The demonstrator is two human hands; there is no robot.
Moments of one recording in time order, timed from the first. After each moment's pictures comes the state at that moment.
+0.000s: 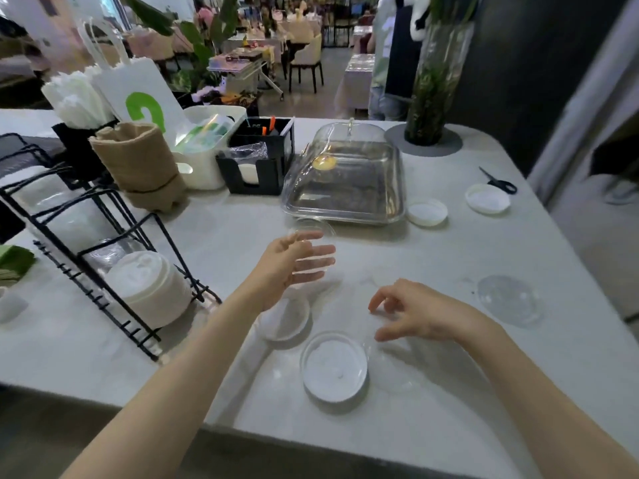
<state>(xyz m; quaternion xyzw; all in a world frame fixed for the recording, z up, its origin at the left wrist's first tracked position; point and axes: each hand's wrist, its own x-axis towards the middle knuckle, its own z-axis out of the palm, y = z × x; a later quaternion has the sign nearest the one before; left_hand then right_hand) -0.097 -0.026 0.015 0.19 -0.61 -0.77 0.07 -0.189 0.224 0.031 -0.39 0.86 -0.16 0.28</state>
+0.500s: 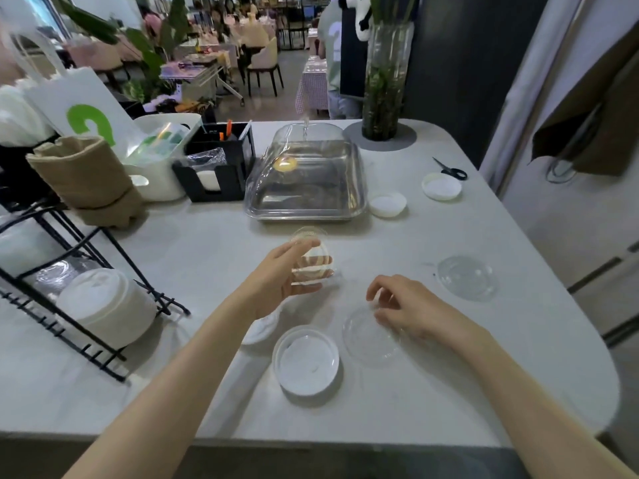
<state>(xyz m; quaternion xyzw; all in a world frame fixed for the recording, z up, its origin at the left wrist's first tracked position) -0.108 0.020 0.025 0.18 -0.62 -0.77 -0.02 -0.184 0.268 0.006 -0.33 0.89 -0.26 0.19</state>
